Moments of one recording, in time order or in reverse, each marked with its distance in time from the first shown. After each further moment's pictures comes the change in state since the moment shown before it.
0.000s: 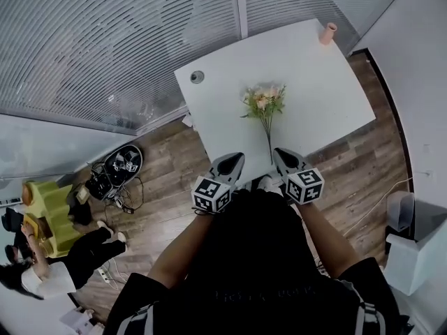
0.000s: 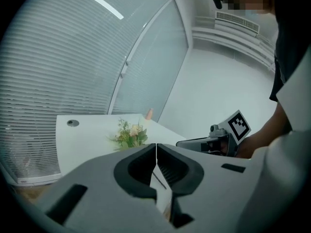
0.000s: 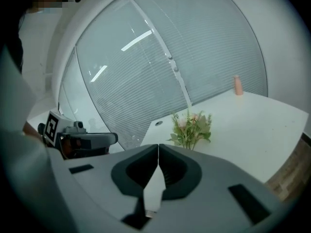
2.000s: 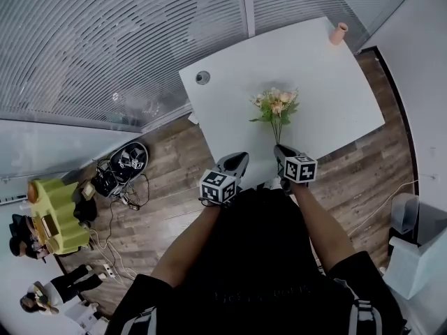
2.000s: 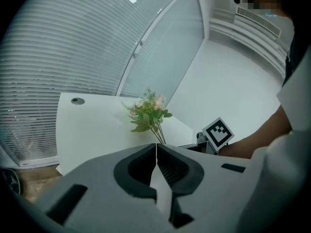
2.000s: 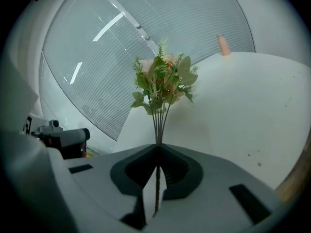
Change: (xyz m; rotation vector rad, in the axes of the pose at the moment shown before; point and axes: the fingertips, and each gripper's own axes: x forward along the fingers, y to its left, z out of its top) left arm 0.030 0.045 -0.049 -0.119 0.141 0.026; right arm 0.082 -0.061 -0.073 0.221 0.211 -0.064
